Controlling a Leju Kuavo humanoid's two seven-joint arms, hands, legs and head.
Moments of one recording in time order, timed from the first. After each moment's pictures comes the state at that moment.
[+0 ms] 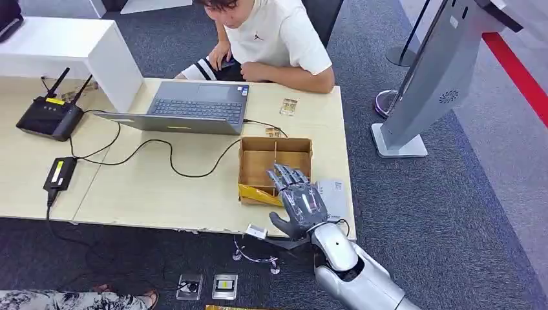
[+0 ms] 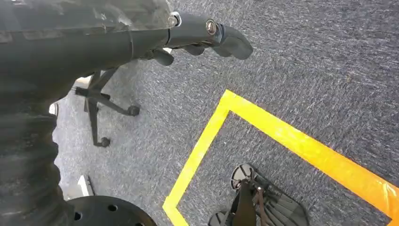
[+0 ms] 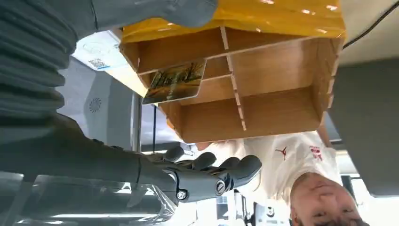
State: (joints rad) left arm -0.10 -0.08 -0.01 -0.15 0.20 0.65 0.11; right arm -0.46 -0.09 0.90 -1.18 1.00 -0.25 0.14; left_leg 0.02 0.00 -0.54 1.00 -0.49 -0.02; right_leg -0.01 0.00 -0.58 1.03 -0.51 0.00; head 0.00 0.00
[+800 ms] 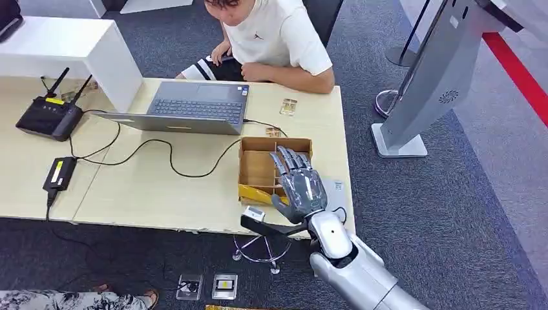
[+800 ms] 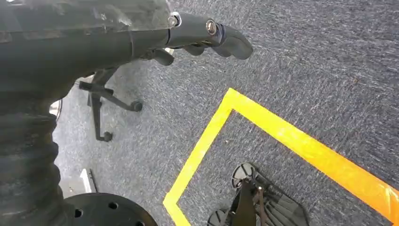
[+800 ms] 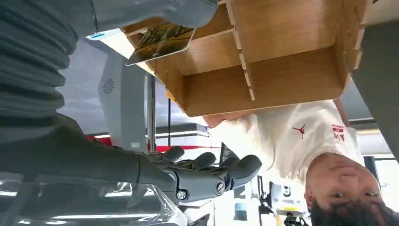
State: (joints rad) left arm -0.10 -0.08 -0.01 -0.15 0.23 0.67 0.11; right arm -0.51 -0.03 0.86 -1.08 1.10 -0.28 0.18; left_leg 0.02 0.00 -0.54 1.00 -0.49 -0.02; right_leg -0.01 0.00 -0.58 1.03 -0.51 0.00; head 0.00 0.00
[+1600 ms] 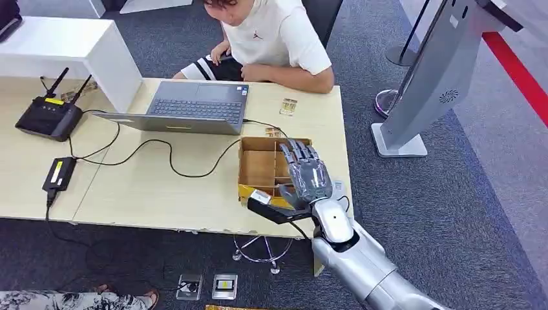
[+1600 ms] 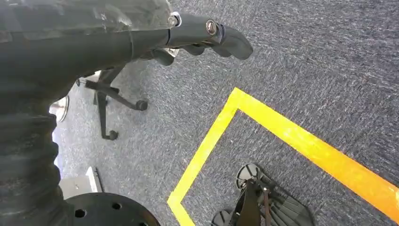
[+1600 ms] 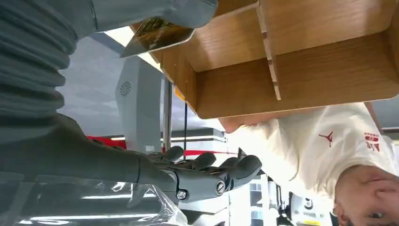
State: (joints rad) left arm -0.10 -0.08 -0.01 -0.15 0.23 0.67 0.14; right arm -0.58 0.00 0.81 -0.96 1.07 -0.27 0.19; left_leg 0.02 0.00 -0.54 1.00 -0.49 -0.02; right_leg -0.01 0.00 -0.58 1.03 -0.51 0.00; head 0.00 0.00
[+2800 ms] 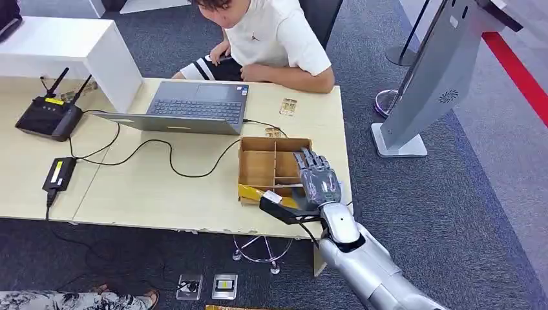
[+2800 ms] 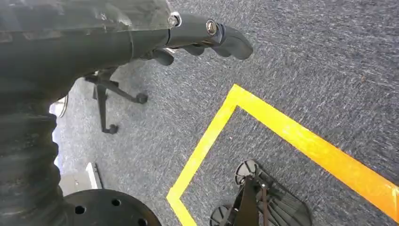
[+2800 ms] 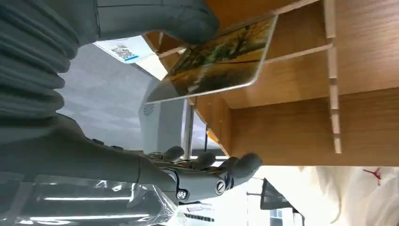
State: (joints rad) left arm -0.10 -0.08 -0.01 -0.15 0.25 0.65 0.13; right arm -0.56 -0.01 0.78 -0.88 1.03 -0.26 0.21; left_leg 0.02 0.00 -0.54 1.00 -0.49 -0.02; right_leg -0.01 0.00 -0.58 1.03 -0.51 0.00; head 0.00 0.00
